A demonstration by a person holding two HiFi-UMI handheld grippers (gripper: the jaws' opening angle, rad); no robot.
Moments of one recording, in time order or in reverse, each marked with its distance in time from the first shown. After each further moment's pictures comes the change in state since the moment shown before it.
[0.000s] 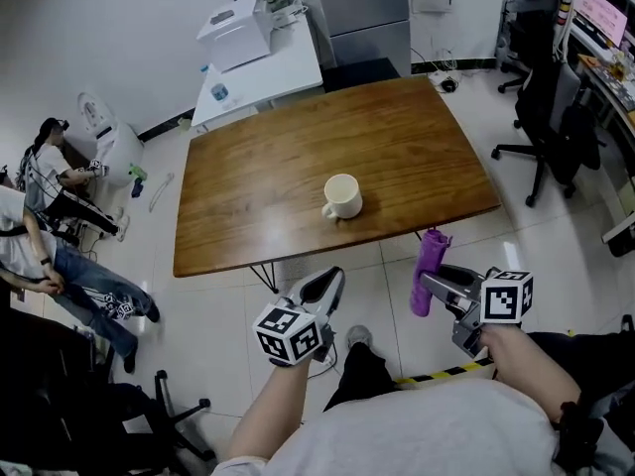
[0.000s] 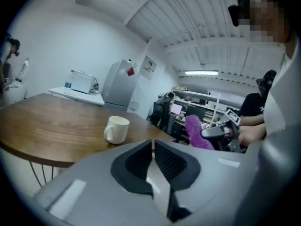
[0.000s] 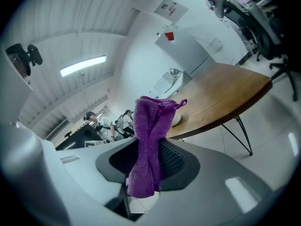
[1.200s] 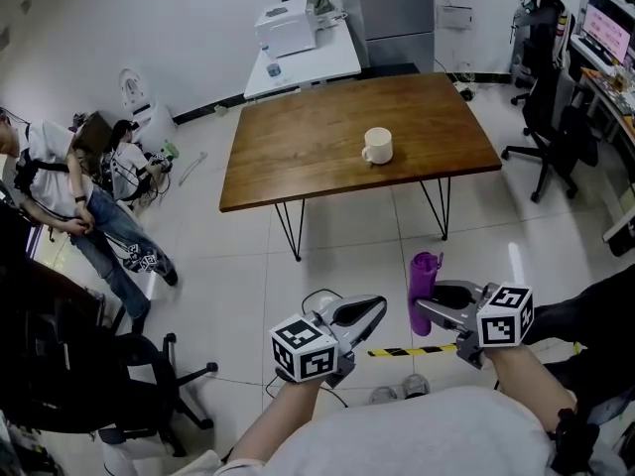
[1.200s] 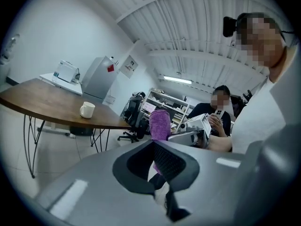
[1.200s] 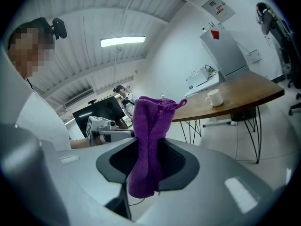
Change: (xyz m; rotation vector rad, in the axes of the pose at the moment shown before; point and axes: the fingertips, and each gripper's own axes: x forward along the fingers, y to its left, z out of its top) left arm -0.228 -0.221 -0.058 -0.053 0.015 -0.288; right arm -0.073 0.220 -0.191 -0.338 0.135 0.156
